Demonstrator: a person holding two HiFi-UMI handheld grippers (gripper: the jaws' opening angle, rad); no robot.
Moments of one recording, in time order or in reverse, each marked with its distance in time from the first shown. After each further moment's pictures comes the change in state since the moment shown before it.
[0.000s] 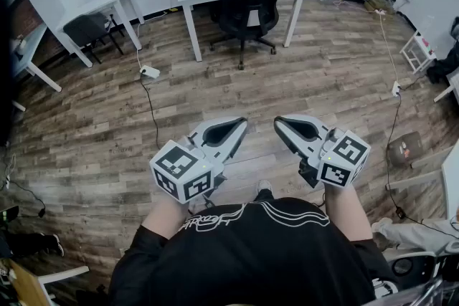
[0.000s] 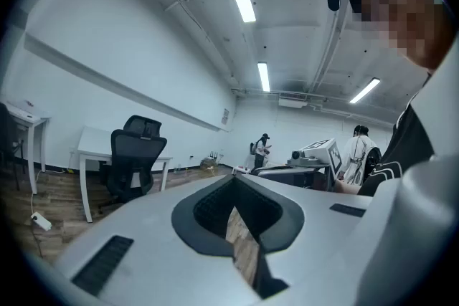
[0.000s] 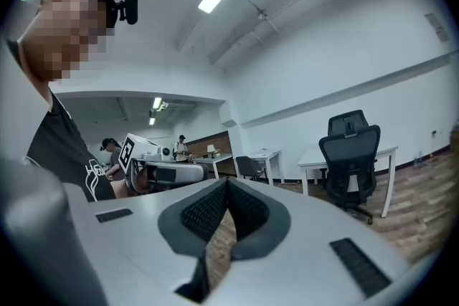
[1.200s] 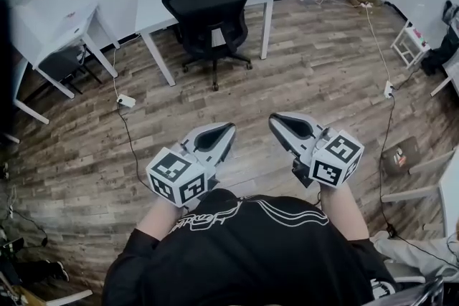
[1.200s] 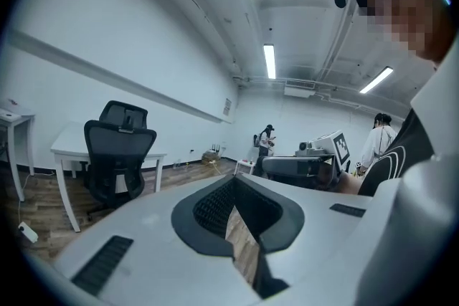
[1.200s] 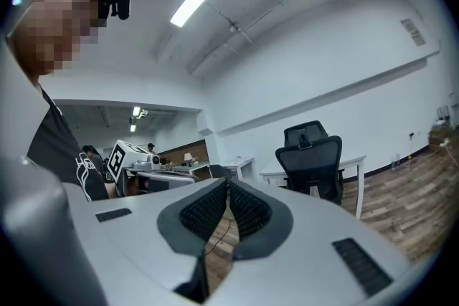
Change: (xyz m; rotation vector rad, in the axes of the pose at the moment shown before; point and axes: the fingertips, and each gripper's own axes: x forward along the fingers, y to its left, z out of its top) left arm 0.253 0.048 0.009 0.014 0.072 0.005; right arm -0.080 -0.257 0.036 0.034 -0.065 -0.137
